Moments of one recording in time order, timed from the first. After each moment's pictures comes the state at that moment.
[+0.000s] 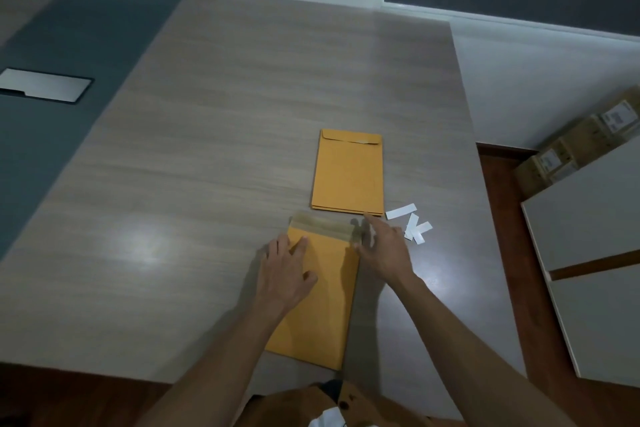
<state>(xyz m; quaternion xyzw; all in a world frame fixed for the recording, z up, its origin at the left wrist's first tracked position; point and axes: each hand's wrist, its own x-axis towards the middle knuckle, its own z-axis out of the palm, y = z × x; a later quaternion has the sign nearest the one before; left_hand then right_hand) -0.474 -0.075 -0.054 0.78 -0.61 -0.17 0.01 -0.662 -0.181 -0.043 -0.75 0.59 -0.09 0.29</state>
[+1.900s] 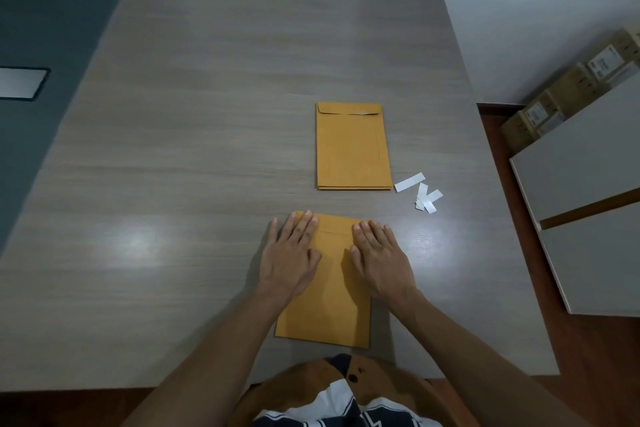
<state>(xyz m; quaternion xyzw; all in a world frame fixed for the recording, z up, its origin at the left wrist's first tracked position) -0.440 -0.076 -0.071 0.69 -0.71 -0.15 -0.07 -0.638 -0.108 -0.079 -0.83 0.54 0.06 0.08</state>
